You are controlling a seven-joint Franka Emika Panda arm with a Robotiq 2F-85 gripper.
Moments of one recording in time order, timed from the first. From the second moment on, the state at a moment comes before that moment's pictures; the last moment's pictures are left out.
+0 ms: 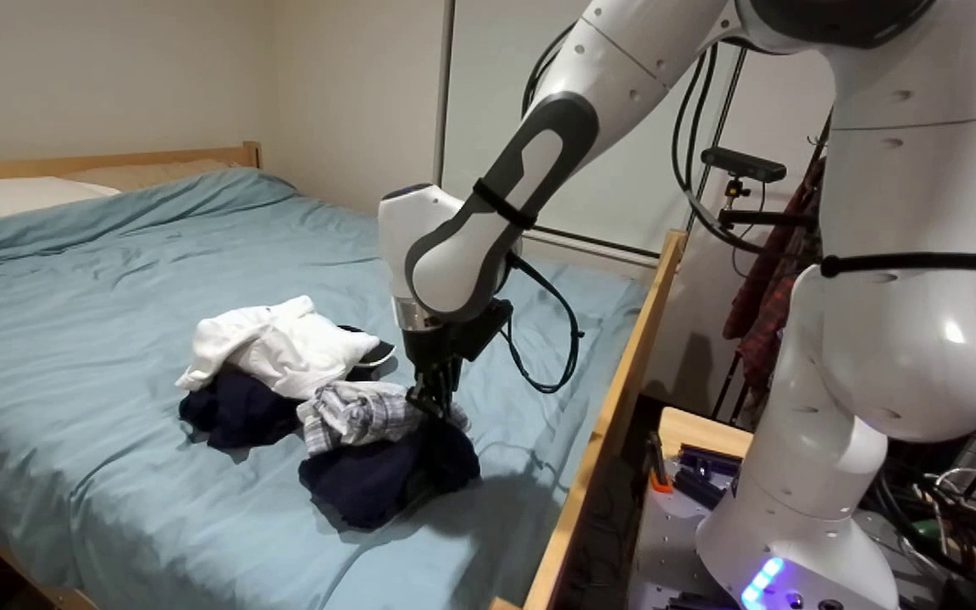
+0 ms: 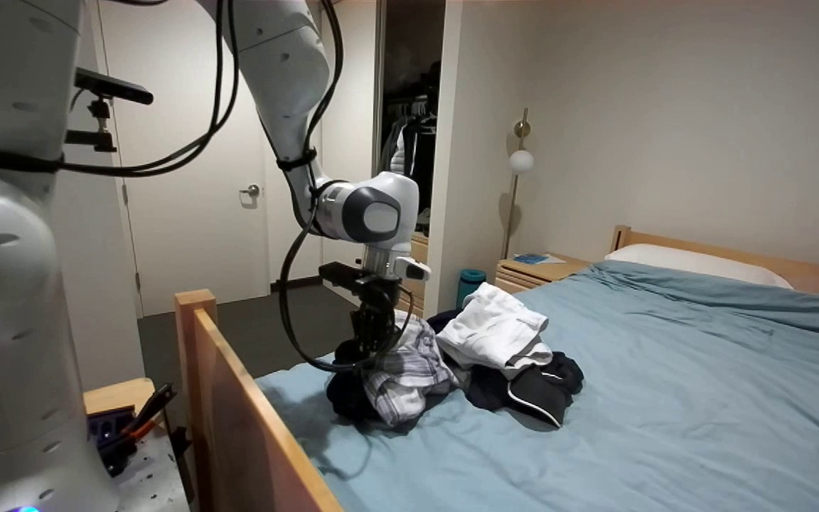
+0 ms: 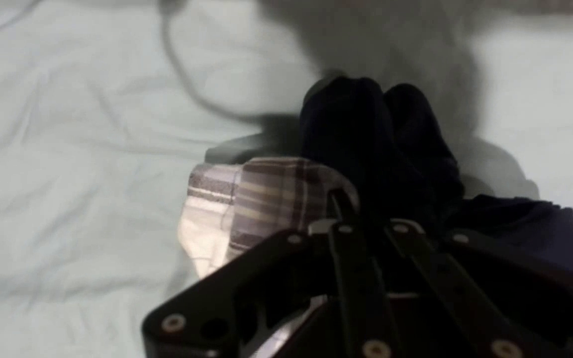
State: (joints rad) arm 0.08 0.23 -0.02 -2.39 -0.06 2.43 0.10
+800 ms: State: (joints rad) arm 0.07 0.14 0.09 -2.50 0.12 2.43 -0.34
